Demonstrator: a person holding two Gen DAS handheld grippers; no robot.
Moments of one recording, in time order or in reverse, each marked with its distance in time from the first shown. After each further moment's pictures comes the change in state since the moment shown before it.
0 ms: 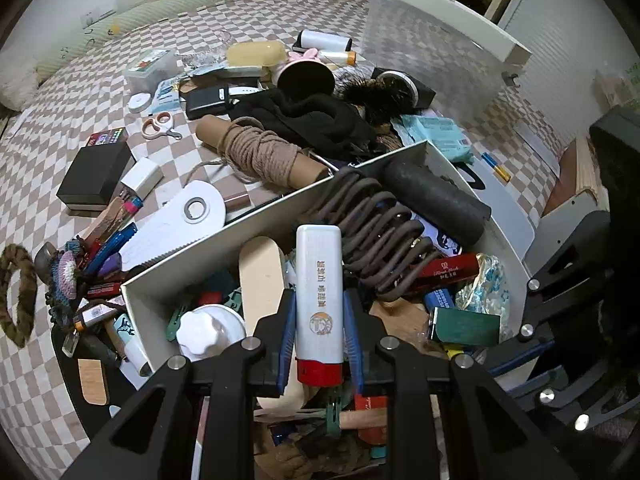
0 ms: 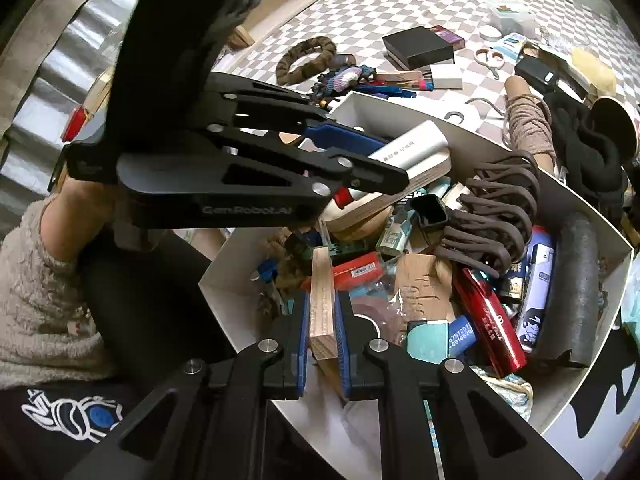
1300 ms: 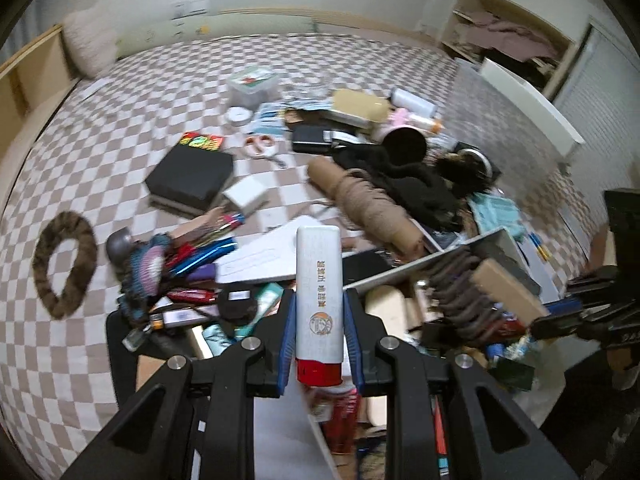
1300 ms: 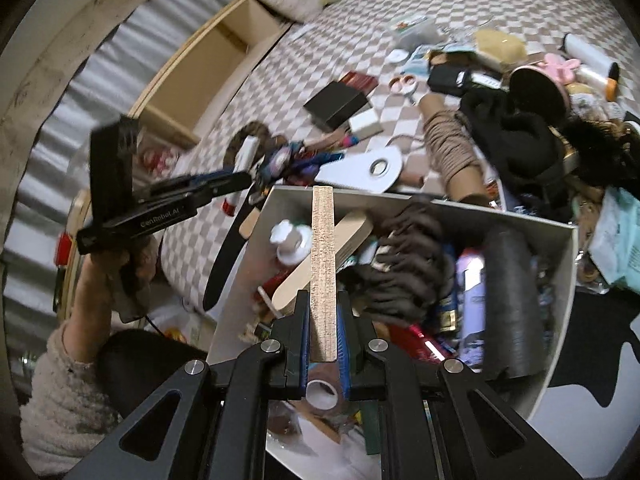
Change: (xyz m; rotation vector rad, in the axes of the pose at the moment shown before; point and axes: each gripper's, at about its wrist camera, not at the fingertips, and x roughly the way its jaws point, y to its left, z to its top) left arm -0.048 0.085 0.001 -0.197 -0.159 0.094; right arm -0.034 -0.053 0.015 0.292 -0.218 -0.006
